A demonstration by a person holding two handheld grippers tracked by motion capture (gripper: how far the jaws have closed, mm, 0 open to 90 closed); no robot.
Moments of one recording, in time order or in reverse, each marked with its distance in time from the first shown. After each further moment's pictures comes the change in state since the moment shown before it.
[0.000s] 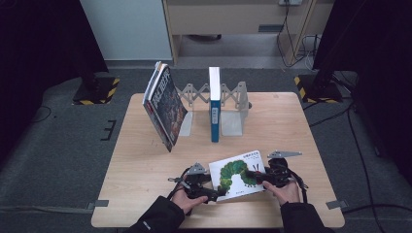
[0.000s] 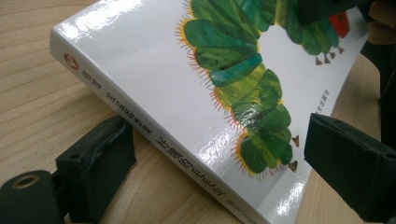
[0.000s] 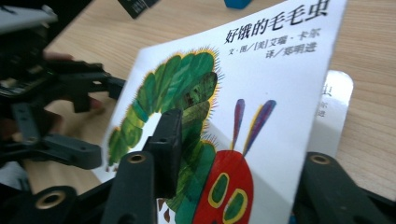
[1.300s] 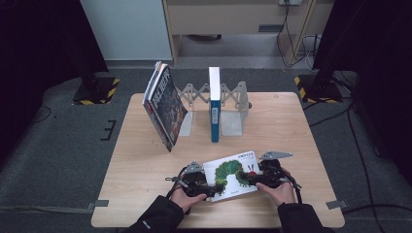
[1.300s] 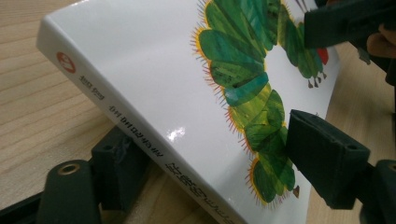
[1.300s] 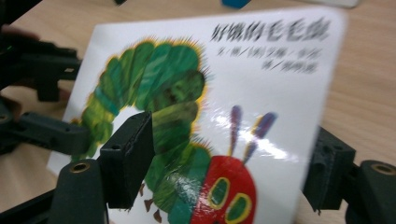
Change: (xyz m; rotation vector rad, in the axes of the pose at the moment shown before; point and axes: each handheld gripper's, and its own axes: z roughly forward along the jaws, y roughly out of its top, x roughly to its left) left arm 0.006 0.000 -0.004 -0.021 0.046 -0.022; right arm 0.008 0.001 0.015 -0.019 -0.087 -0.089
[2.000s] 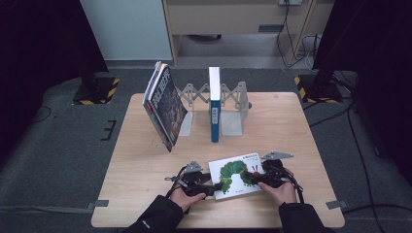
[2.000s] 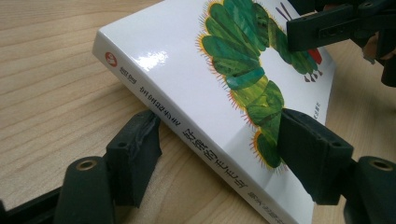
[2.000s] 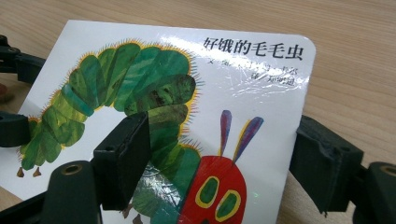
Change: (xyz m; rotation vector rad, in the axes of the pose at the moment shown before) left arm 0.003 0.000 -0.001 -0.001 -0.005 -0.009; right arm -0.008 -0.007 0.004 0.039 -0.116 0.019
